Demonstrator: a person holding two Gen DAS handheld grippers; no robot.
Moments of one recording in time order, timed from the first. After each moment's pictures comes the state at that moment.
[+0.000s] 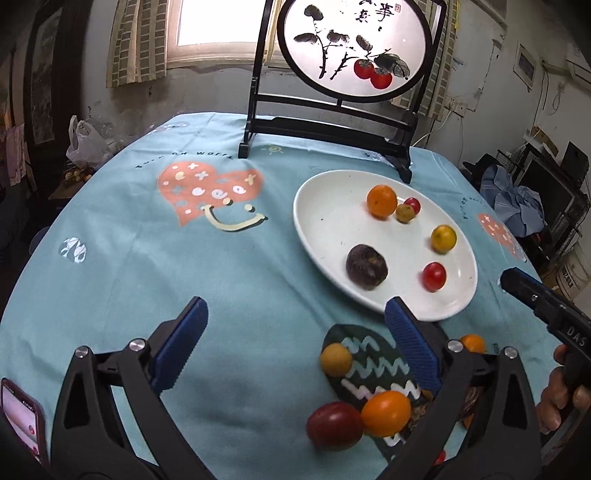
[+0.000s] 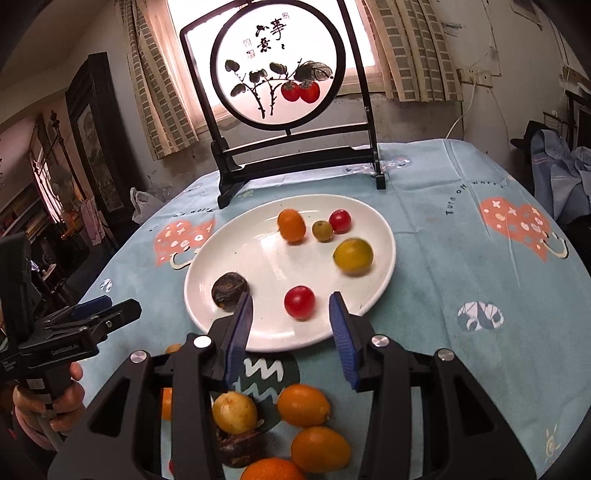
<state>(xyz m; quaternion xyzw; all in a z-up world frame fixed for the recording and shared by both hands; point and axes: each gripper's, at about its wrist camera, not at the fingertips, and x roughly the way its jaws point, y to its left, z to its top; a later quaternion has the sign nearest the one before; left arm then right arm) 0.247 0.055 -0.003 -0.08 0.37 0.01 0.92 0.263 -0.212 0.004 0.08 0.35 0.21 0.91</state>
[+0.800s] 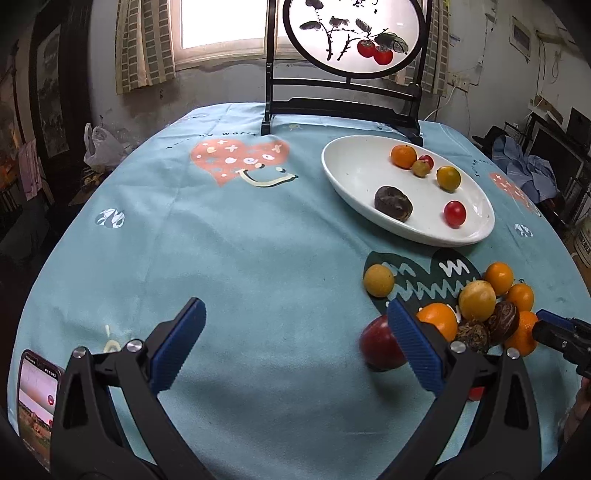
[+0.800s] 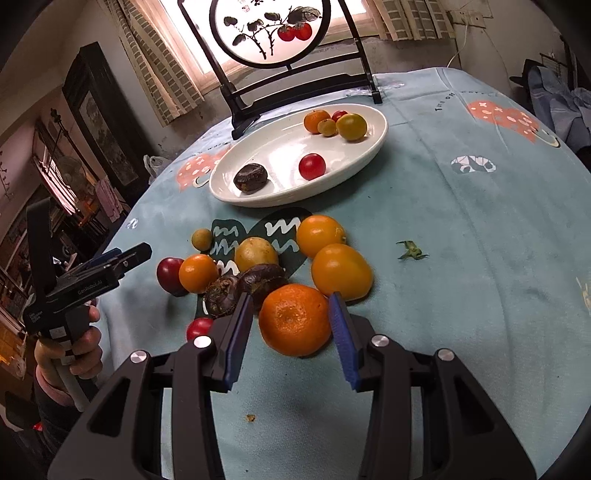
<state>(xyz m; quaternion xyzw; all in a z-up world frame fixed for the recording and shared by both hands) 0.198 0.066 -0.025 -0.04 0.39 0.02 0.92 0.184 -0.220 -0.036 0.10 0.43 0.22 0.87</state>
